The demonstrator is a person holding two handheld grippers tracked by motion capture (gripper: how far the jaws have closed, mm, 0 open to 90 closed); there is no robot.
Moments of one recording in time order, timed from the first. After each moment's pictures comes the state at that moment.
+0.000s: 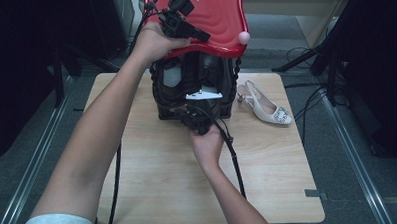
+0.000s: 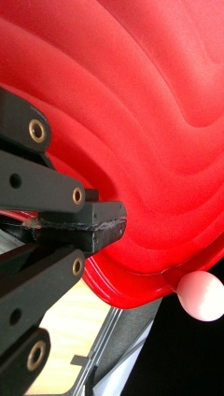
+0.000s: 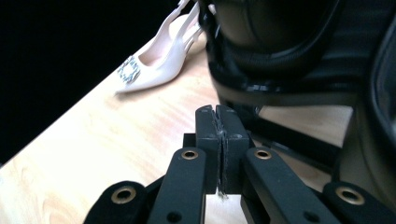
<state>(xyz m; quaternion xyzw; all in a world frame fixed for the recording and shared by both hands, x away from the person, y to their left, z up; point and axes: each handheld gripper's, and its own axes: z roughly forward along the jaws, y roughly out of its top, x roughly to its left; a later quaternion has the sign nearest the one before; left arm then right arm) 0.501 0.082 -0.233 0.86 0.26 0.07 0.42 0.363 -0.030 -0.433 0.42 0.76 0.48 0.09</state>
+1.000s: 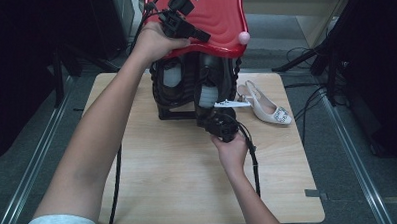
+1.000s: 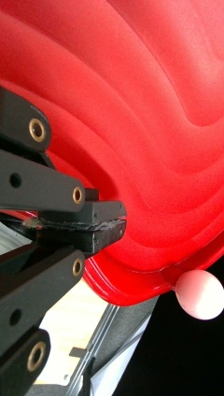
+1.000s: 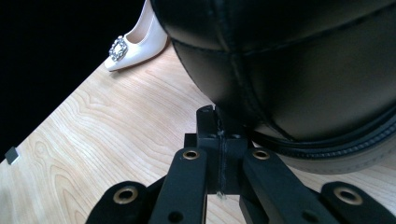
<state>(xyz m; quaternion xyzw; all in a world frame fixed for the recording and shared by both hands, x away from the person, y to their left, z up) 0.502 0.082 -0.234 0.86 0.27 0.05 0.43 0.366 -0.098 -0.462 0.44 0.75 0.49 0.03</state>
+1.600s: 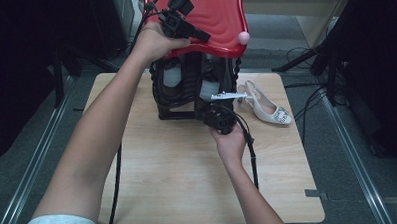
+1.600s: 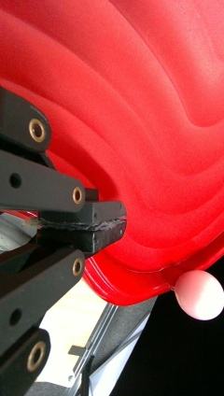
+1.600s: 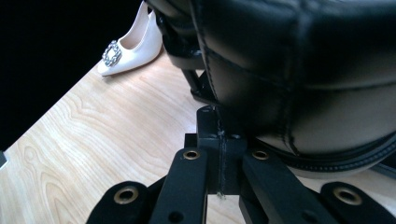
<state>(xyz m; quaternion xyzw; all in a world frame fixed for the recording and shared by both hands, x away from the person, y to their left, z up) 0.503 0.083 -0.234 0.86 0.27 0.05 0.43 0.382 -0.090 -0.443 0.44 0.76 0.47 0.05</state>
